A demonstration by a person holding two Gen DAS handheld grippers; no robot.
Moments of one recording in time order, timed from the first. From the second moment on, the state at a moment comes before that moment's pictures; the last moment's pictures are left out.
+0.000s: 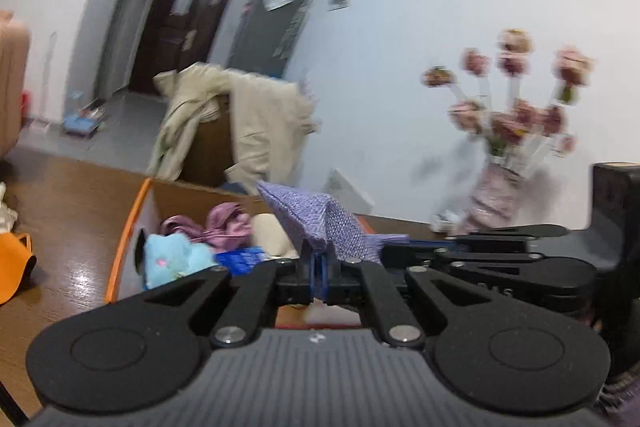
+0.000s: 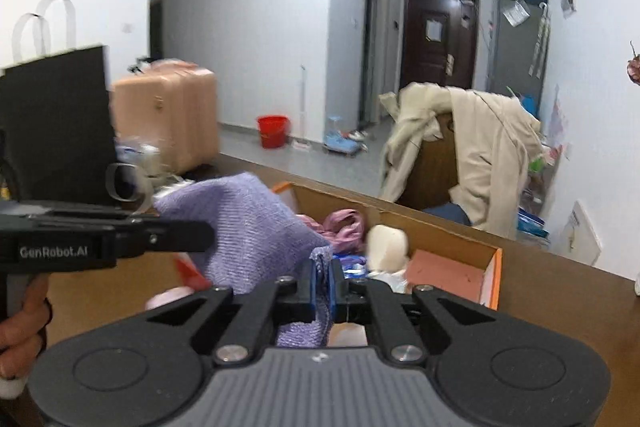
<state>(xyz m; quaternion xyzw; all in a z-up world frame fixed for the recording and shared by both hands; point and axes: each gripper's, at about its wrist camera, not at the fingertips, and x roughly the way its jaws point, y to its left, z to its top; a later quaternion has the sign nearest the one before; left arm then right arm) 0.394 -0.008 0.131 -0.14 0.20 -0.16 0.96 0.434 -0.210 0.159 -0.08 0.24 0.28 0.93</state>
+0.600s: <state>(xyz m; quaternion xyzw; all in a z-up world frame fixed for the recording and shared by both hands) 0.428 0.014 0.089 -0.07 0.28 -0.14 0.95 0.519 -0.160 0.085 -0.15 0.35 0.25 0.89</state>
